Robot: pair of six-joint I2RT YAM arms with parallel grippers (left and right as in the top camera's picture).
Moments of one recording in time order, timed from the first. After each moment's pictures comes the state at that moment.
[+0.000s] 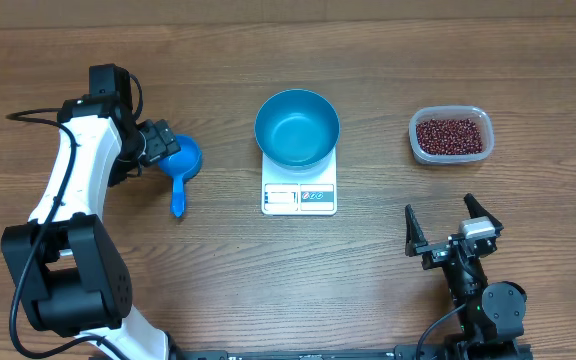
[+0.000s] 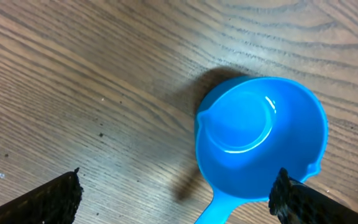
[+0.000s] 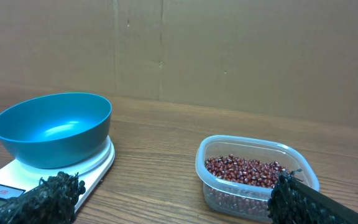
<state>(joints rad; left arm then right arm) 0.13 1.84 1.42 -0.95 -0.03 -0.41 0.11 0.01 0.02 -0.03 -0.07 -0.06</state>
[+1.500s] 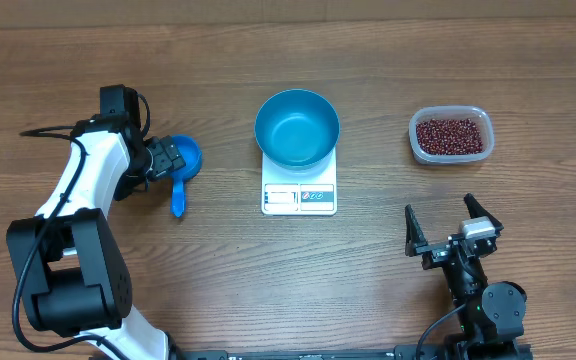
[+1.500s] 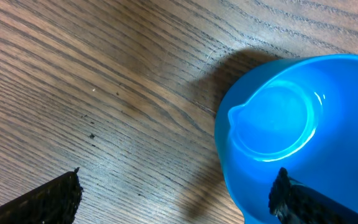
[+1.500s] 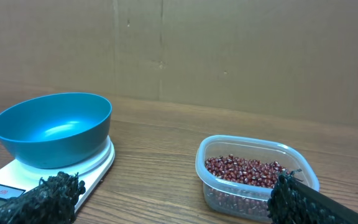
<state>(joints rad) 0.13 1.84 1.26 -0.81 -0.04 -0.42 0.11 0.01 0.02 -0.03 -0.07 -0.06</state>
